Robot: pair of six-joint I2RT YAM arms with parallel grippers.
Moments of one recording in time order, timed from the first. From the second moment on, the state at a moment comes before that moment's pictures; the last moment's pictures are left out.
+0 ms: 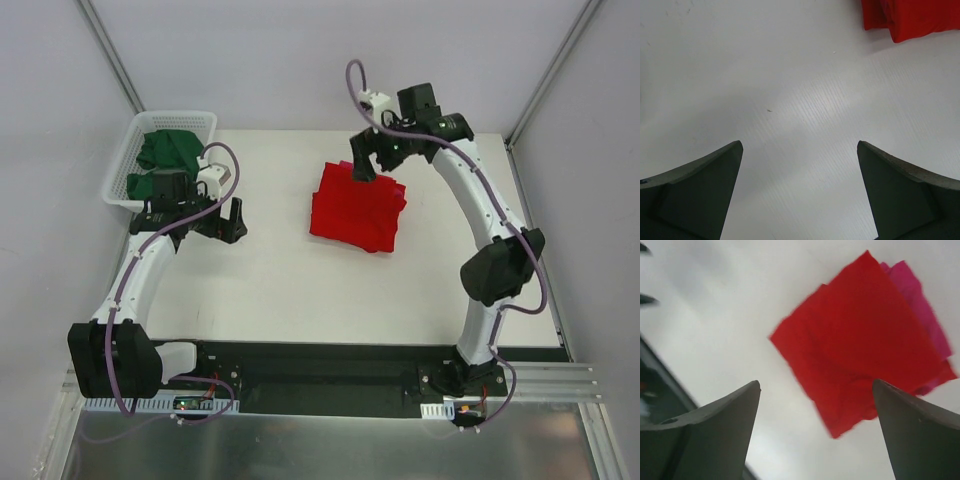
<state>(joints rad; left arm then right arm) 0.02 1.21 0.97 -0.55 0.49 0.22 0.38 1.96 2.18 -1.04 -0.45 -0.09</state>
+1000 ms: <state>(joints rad) 0.02 1.23 0.95 -0.55 0.49 0.22 0.33 2.04 1.95 -0.91 -0.30 -1.08</state>
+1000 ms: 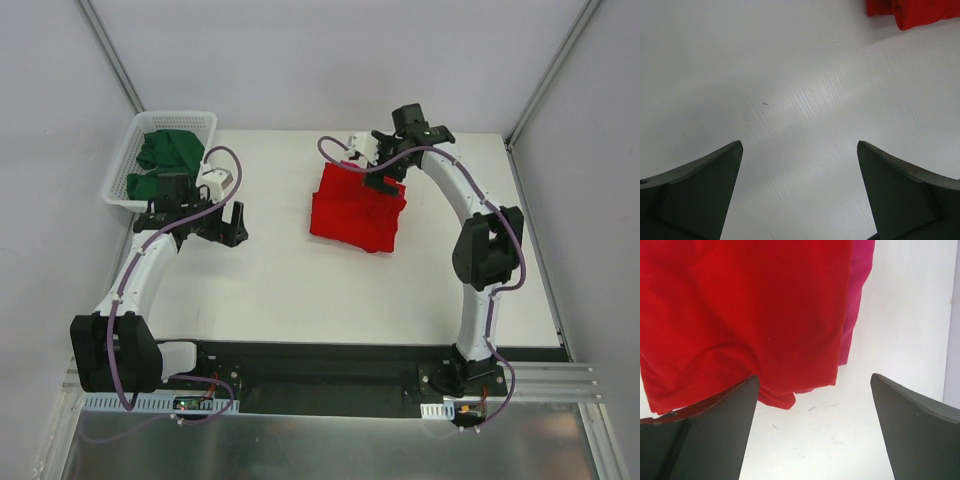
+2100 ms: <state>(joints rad) 0.02 1.25 0.94 -0.55 0.50 0.23 0.34 2.26 1.93 -1.02 -0.31 -0.80</state>
